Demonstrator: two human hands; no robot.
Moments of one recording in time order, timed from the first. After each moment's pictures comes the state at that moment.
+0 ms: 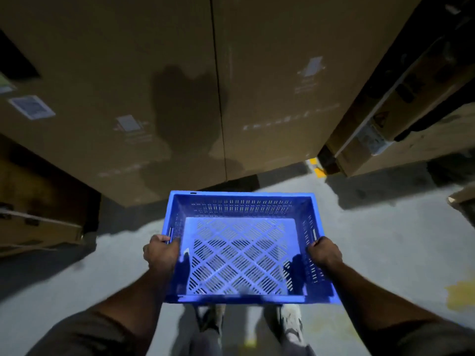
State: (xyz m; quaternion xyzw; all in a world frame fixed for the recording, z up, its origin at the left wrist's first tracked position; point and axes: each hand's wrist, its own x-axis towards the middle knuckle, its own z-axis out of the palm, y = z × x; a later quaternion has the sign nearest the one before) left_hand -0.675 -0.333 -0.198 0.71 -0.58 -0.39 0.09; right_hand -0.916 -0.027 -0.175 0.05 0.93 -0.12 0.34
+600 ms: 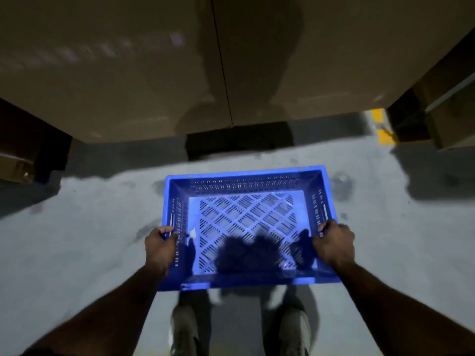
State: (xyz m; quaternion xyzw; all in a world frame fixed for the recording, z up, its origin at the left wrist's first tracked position) left_hand -0.701 -0.290 -0.588 0.70 -0.54 -0.46 0.09; right_hand -1.014 -0.033 -0.546 -0.10 0.94 -0.13 0.29
